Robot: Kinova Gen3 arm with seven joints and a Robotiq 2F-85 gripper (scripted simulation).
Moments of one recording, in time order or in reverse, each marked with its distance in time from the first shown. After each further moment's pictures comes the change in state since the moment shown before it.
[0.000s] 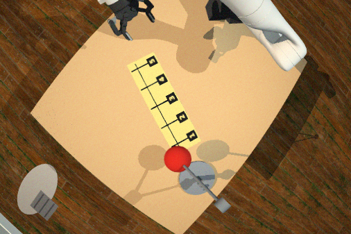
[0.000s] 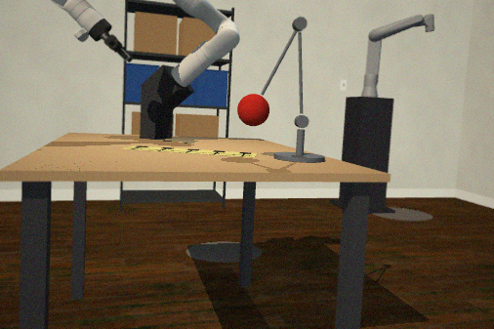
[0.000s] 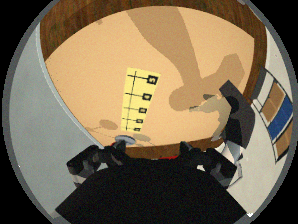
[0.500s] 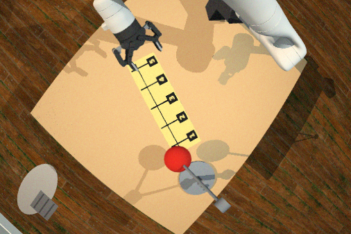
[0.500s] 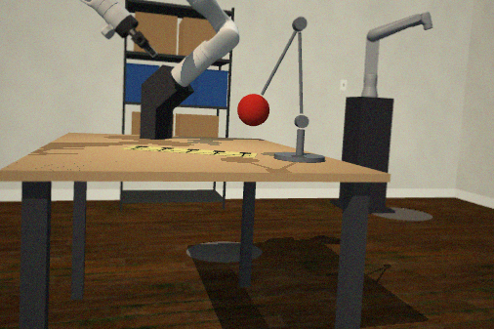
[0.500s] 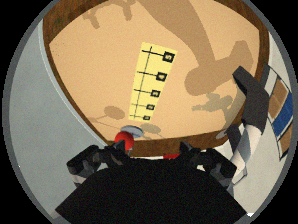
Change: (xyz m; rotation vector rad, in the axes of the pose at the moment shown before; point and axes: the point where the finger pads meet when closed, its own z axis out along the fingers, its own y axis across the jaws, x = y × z) arm -0.073 -0.052 0.057 0.027 -0.014 -0.005
